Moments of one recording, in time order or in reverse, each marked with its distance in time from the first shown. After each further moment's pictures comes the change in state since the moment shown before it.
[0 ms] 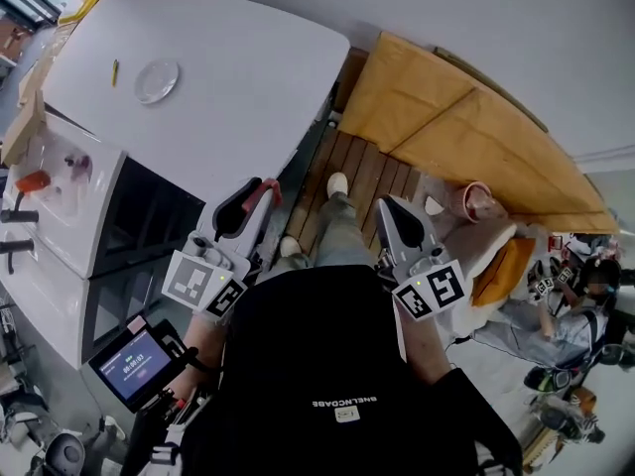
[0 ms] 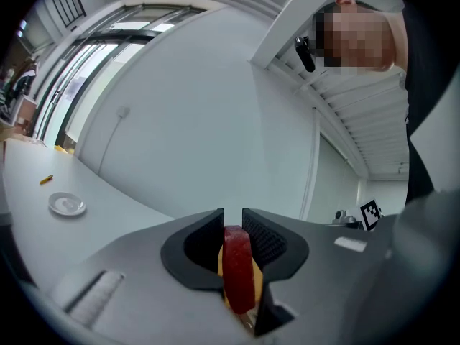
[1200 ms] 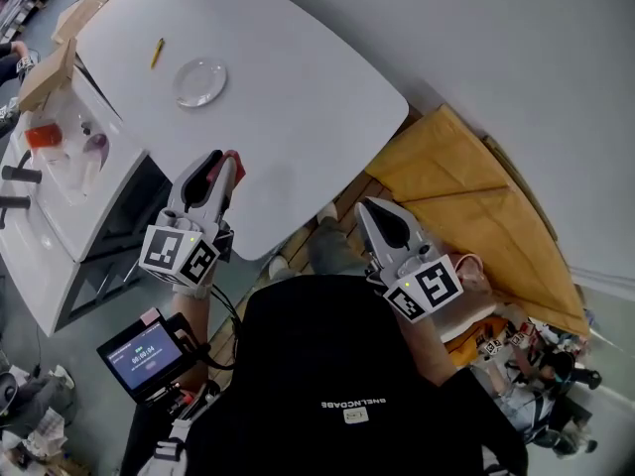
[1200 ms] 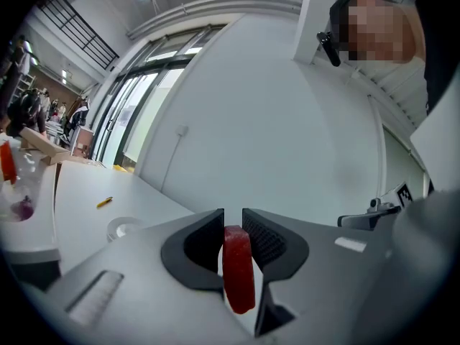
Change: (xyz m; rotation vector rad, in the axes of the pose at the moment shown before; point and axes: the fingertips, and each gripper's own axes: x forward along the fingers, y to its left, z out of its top) left arm 0.001 0.178 0.059 -0.016 -0.103 0.420; right arm 0.162 0.019 0.049 -0.052 0.173 0.379
